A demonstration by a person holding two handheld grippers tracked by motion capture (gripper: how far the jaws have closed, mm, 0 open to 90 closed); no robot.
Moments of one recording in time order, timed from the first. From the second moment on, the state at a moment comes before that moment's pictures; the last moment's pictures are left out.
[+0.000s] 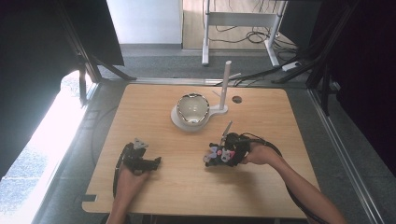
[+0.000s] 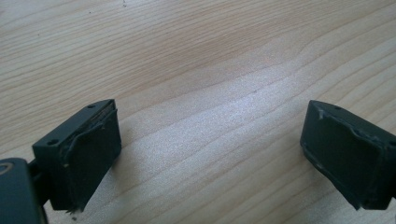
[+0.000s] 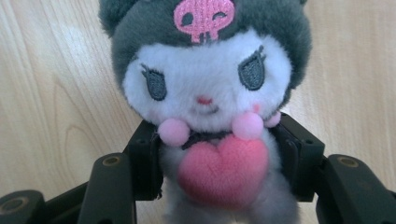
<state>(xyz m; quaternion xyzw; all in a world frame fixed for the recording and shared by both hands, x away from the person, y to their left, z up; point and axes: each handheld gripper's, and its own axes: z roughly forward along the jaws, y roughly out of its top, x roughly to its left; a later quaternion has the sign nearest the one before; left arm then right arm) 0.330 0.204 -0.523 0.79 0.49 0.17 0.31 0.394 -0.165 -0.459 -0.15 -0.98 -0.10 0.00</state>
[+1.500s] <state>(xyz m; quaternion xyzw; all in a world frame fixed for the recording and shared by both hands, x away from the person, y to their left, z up) 0.331 0.204 -0.523 0.79 0.49 0.18 0.31 0.451 -0.227 -0.353 -0.27 -0.95 -0.17 -0.05</state>
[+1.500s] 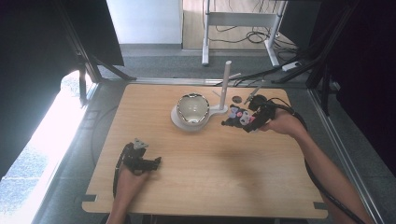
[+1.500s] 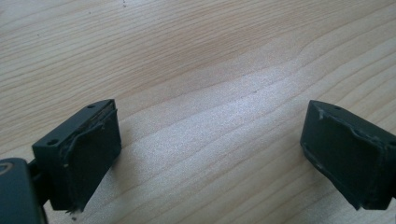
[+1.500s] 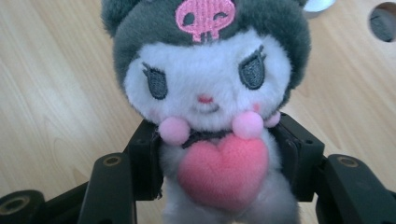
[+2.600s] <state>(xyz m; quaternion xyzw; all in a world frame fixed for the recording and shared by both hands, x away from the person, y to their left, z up) 0.331 0.204 -0.523 0.80 0.49 0.17 0.31 0.513 -0.259 -0.303 -0.33 -0.92 -0.19 -0.12</state>
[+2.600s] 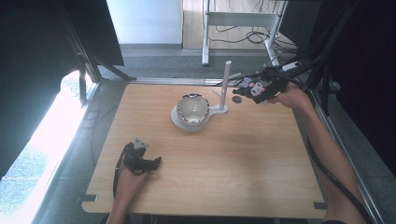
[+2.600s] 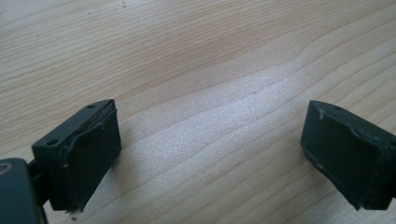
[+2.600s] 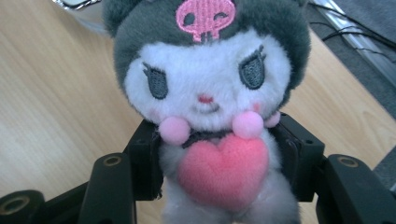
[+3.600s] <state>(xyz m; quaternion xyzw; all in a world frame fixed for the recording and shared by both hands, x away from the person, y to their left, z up) 0.331 0.204 -0.523 0.80 0.49 0.17 0.31 0.554 -0.243 -0.277 -0.35 -0.90 -0.20 -0.16</state>
